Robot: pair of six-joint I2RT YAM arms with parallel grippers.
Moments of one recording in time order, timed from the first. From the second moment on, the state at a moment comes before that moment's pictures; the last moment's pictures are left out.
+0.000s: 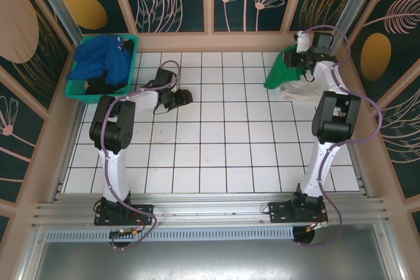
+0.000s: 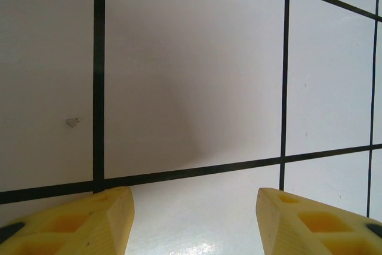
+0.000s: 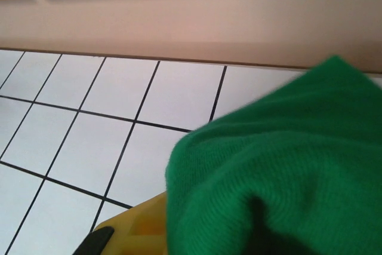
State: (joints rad) left arm -0.29 2.10 1.37 -0.25 0.32 -0.53; right arm -0.13 2.13 1.82 -0.37 -0.51 -0.12
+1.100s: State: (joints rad) left arm -0.30 2.10 1.39 -0.27 0.31 -0.53; right arm -0.39 2.30 2.00 -0.53 -0.25 -0.04
